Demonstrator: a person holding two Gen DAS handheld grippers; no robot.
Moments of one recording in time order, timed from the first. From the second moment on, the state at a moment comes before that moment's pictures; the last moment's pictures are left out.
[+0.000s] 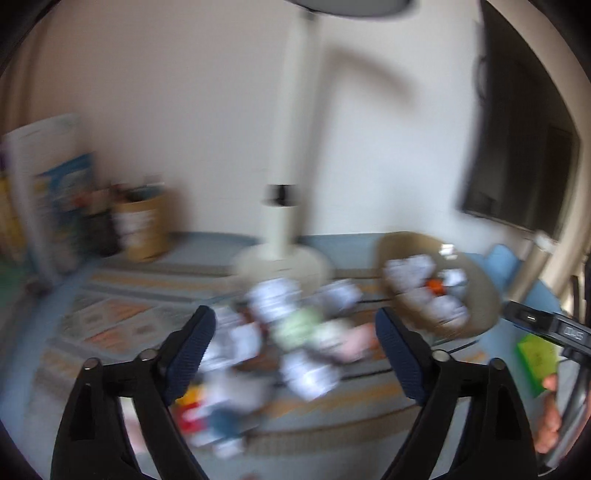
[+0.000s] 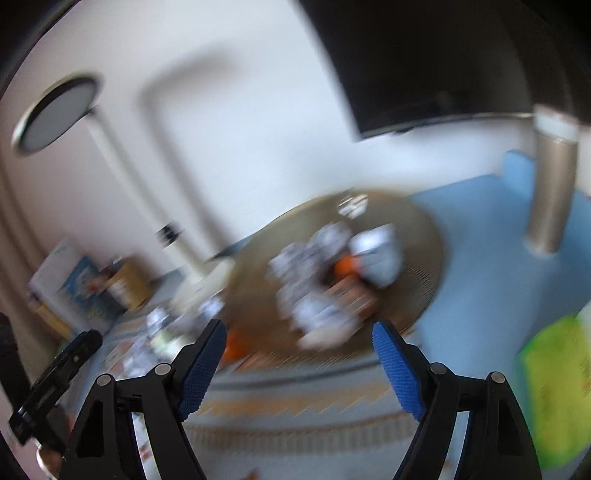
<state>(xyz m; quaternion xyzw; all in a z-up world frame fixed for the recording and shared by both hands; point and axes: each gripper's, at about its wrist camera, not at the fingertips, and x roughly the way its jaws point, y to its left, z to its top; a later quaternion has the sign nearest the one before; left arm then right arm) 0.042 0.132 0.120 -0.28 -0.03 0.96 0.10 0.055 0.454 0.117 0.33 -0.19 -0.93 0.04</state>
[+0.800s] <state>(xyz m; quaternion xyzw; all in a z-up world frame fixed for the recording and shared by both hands) -0.001 0.009 -0.001 -0.46 -0.02 0.88 0.09 0.004 0.219 0.046 0.48 -0.09 -0.86 0.16</state>
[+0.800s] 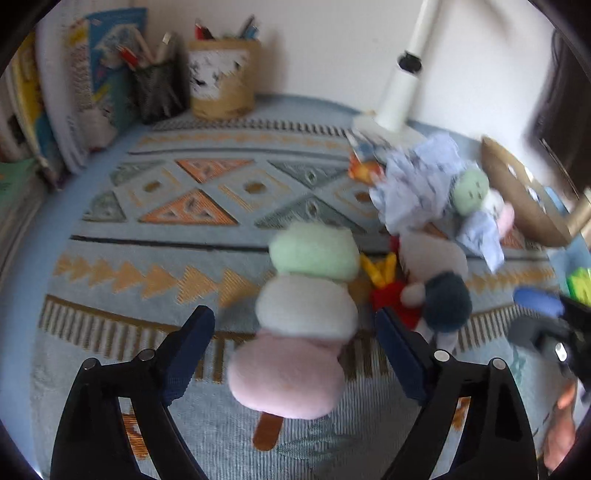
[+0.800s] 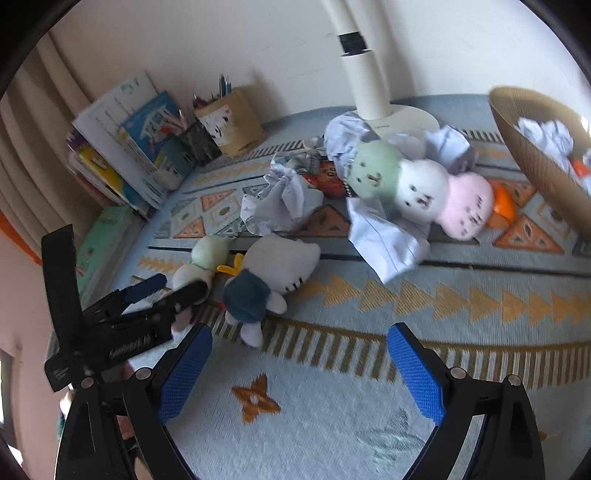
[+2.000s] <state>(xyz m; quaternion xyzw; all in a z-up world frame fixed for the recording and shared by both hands) 0.043 0.128 0.003 -0.48 0.00 0.87 0.09 0.060 0.392 0.019 0.49 -0.11 -0.85 0.13</state>
